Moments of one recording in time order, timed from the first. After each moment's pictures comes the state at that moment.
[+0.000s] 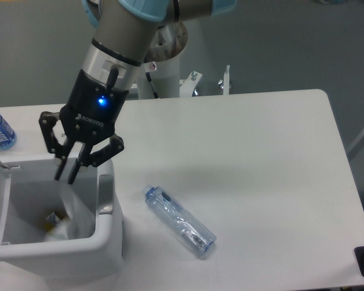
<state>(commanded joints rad) 2.25 -1.75 -1.47 -0.91 0.95 0.01</state>
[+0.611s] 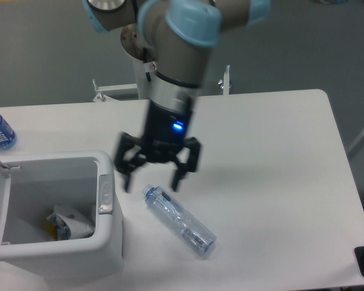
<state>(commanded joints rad) 2.45 -1.87 -1.51 -0.91 1.21 -0.07</state>
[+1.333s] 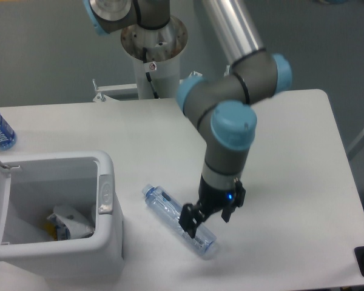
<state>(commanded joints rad) 2.44 -2.16 -1.45 -0.91 1.35 -0.11</state>
